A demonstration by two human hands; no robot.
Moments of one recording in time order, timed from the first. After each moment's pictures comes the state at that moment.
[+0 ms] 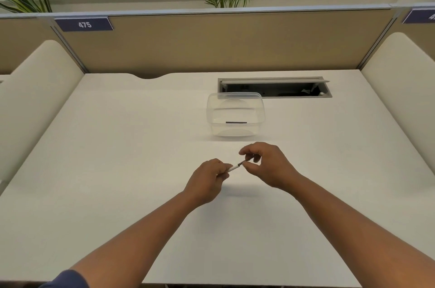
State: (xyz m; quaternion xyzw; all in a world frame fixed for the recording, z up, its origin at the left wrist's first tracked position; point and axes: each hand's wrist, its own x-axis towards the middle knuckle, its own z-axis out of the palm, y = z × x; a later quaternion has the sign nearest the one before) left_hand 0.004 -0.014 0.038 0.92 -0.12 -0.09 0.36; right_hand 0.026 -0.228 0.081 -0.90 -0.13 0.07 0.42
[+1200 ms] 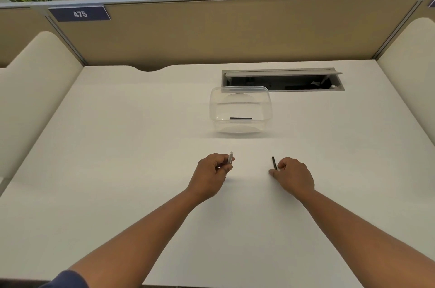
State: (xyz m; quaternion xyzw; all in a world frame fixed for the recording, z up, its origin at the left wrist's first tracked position) left_hand 0.020 -0.015 0.028 0.84 0.01 -0.10 0.54; right_hand 0.040 -0.275 -0.009 -0.93 0.18 0.14 0.29
